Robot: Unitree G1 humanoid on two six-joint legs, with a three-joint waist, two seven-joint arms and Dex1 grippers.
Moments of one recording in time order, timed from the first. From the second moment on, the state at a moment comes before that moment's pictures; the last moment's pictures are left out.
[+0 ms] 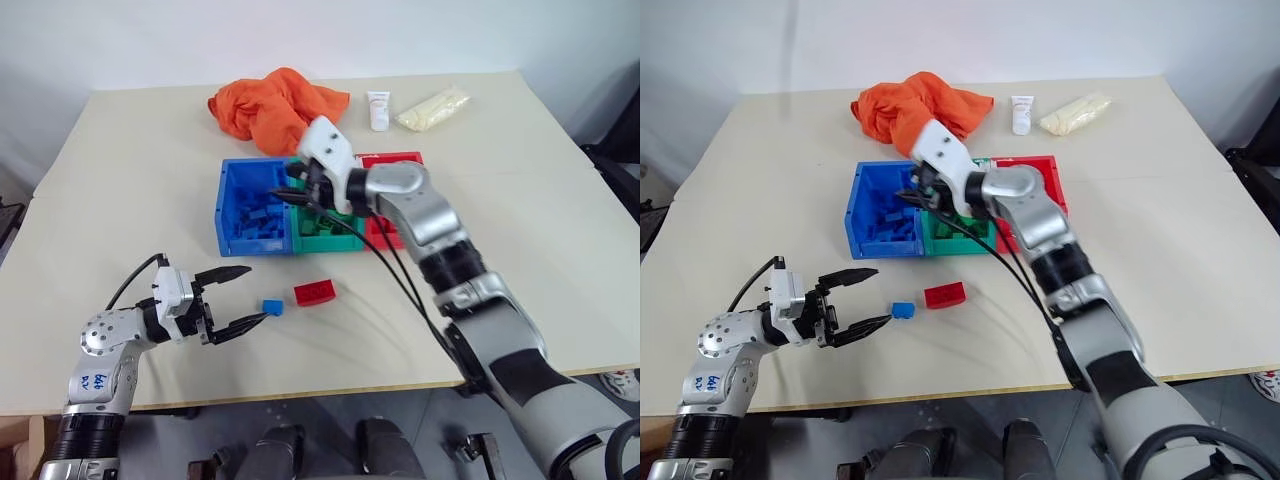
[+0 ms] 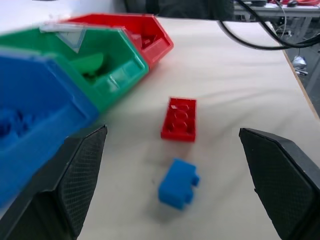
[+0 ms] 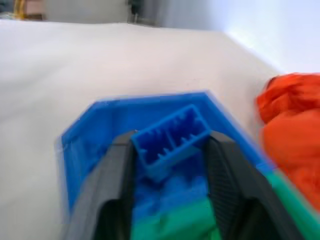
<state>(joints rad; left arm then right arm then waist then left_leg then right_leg) -0.16 0.56 0.16 0.05 -0.47 -0.07 -1.13 -1.26 -0.11 0.24 0.77 0.10 0.13 0.81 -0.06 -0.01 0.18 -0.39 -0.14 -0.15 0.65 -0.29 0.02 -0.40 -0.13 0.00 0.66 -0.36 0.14</state>
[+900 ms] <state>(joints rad) -0.12 0.67 0.25 0.06 -0.48 -0.06 -1.14 -0.87 -0.40 0.17 0.39 0.19 0.06 1.27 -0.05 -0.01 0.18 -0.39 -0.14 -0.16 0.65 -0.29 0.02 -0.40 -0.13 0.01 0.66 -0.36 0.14</state>
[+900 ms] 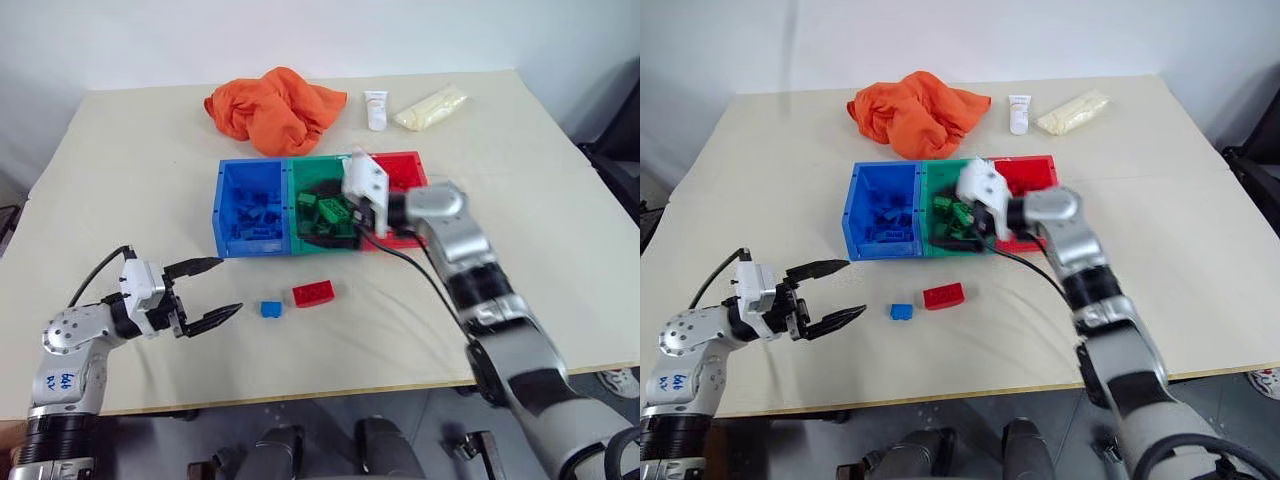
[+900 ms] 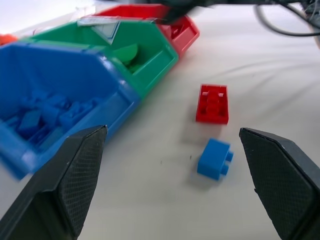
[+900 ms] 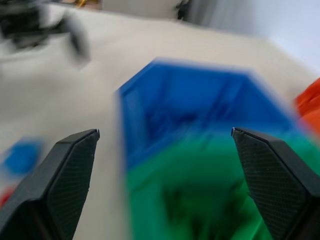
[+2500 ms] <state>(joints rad) -0.51 0.57 -0.24 0.06 -0.14 0.12 -1.05 -0.21 -0.86 -0.15 -0.10 0.36 0.23 1.21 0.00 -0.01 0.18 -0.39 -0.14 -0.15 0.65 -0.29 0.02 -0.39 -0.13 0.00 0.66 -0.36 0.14</state>
